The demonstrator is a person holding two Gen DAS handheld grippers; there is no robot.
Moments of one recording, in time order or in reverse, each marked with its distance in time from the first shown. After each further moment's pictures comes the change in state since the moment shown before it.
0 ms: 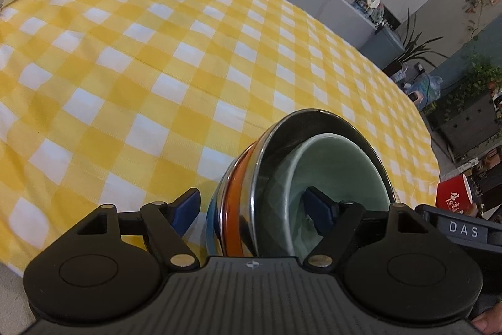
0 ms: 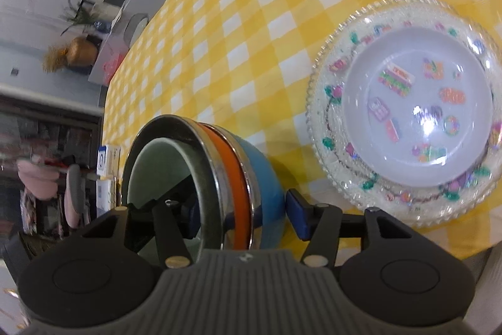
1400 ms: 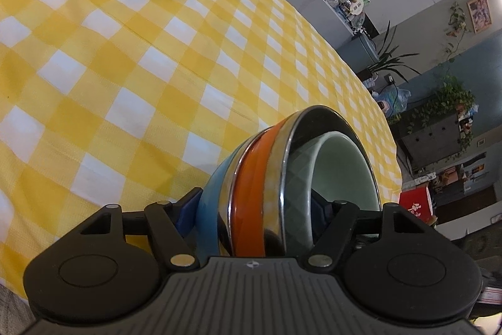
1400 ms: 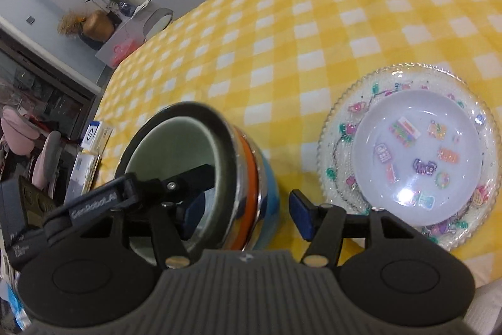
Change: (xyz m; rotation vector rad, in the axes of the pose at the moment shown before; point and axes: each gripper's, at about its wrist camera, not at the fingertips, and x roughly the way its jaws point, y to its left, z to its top) left arm 0.015 0.024 -0.001 -0.119 0.049 -0.175; right arm -0.004 0.023 -0.017 -0.283 -0.087 -0.065
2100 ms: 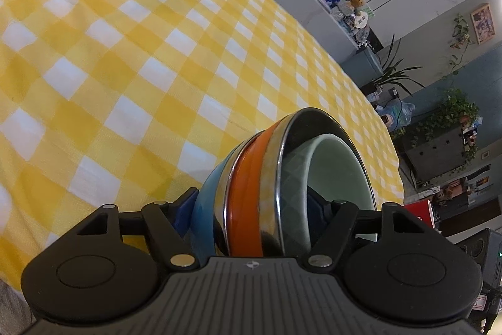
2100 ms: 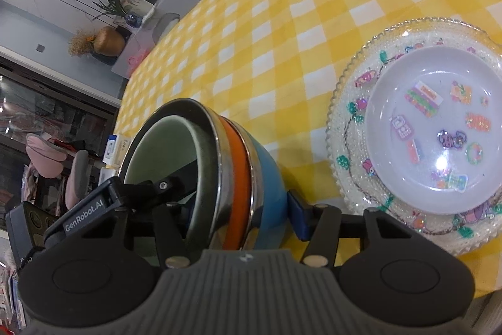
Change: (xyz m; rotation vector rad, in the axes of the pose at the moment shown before) left arm -0.005 -0.013 -0.004 0.000 -0.068 0.023; right arm 0.010 -0.027 -0.001 0.085 -0.006 0.142
